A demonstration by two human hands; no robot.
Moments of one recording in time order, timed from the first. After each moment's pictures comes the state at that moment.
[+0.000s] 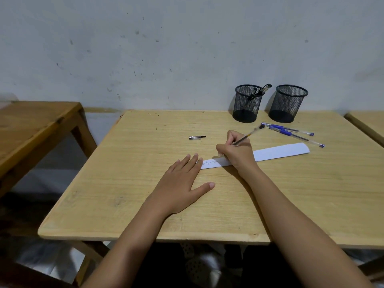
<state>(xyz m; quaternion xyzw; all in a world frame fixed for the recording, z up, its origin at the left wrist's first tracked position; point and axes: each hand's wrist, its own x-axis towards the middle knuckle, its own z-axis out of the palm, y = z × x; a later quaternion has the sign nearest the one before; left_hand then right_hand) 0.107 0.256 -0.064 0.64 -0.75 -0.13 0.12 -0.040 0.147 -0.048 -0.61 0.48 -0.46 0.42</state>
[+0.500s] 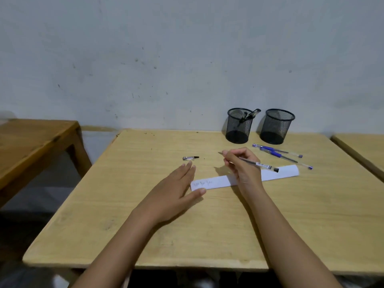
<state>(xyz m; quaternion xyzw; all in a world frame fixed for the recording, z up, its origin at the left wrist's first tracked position) 0.116 0.240 -0.044 0.62 -0.75 -0.16 0.17 -0.063 0.151 -0.029 -0.43 0.39 -0.59 0.56</state>
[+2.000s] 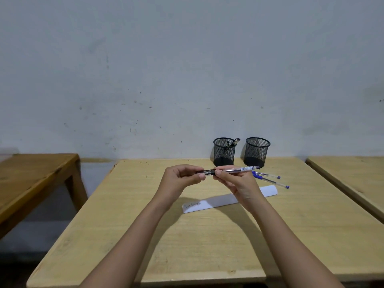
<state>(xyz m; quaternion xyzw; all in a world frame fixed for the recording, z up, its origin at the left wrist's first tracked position) 0.083 0.215 0.022 0.44 -0.54 -0.42 0.58 -0.094 0.184 0.024 -0.50 0.28 -0.53 0.62</state>
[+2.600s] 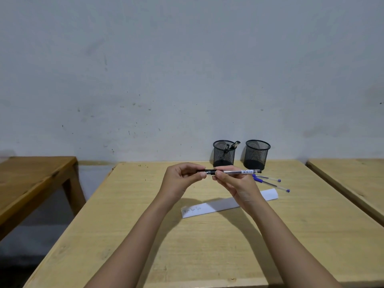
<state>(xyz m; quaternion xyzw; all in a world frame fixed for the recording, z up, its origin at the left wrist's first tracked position) 0.077 0.205 0.029 0.44 -0.54 -0.39 0.60 -0.092 0.179 0.026 -0.50 0.27 -0.54 0.63</state>
